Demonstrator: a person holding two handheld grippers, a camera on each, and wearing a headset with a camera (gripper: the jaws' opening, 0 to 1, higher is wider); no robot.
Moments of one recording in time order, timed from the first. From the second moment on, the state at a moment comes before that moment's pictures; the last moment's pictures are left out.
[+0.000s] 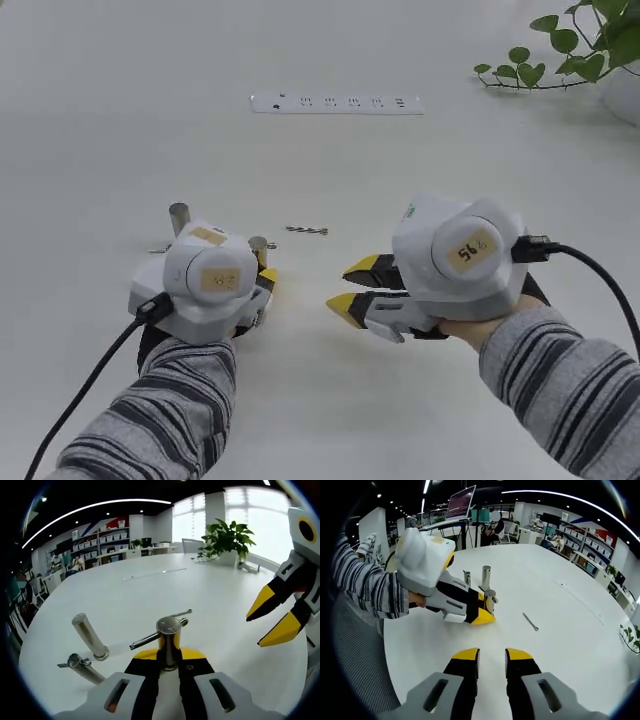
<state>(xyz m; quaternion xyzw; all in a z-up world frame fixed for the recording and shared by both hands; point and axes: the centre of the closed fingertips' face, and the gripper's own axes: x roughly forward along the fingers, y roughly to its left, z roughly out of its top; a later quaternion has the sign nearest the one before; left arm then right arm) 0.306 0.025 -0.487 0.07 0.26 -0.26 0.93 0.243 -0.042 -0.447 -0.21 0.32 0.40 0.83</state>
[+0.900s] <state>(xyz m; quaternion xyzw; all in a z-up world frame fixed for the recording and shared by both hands) 0.263 0.033 -0.468 0.03 0.28 -0.28 0.92 0.243 -0.035 -0.424 -0.11 0.29 0.38 0.87</state>
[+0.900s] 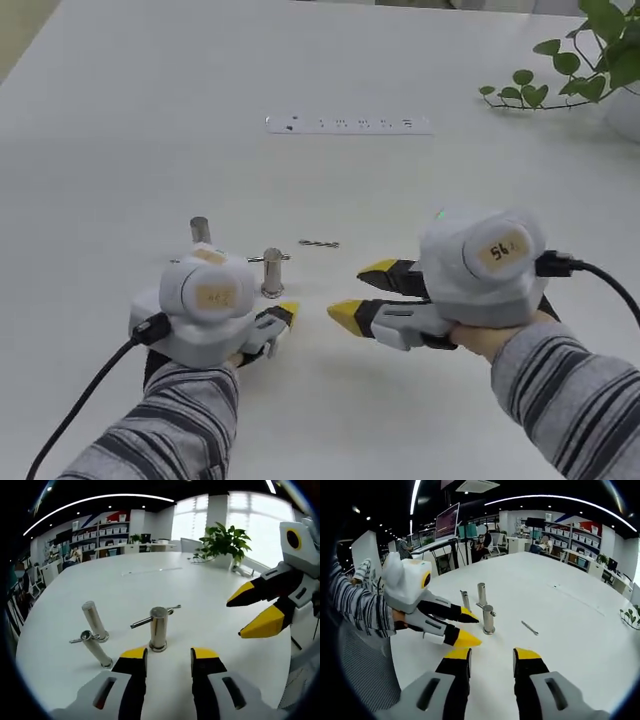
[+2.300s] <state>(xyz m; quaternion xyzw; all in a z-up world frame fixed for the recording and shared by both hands) 0.227 0.089 -0.421 0.03 0.22 -0.28 0.93 0.323 0.084 -0.402 -0.07 0.29 0.43 0.85</state>
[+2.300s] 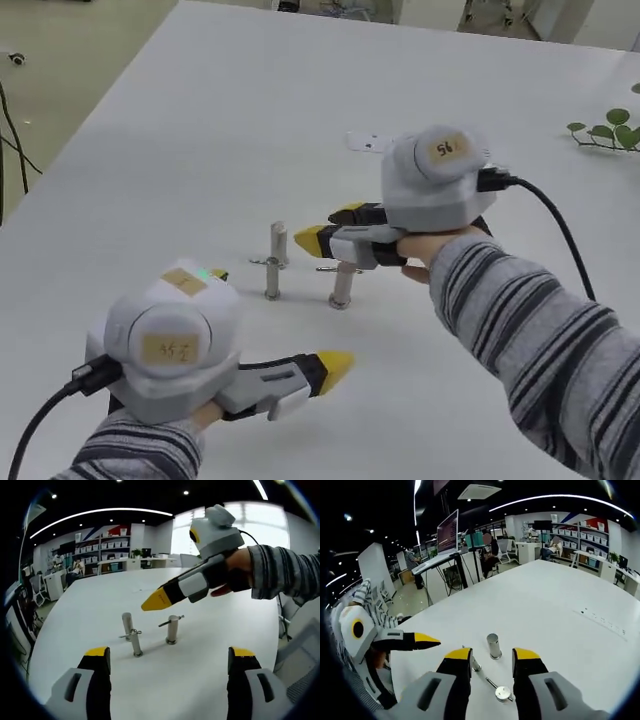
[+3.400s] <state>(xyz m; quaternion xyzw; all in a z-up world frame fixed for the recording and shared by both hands) 0.234 0.105 -0.424 0.01 0.23 -0.27 0.94 0.346 0.123 -0.447 -0.12 0.32 0.42 0.84</state>
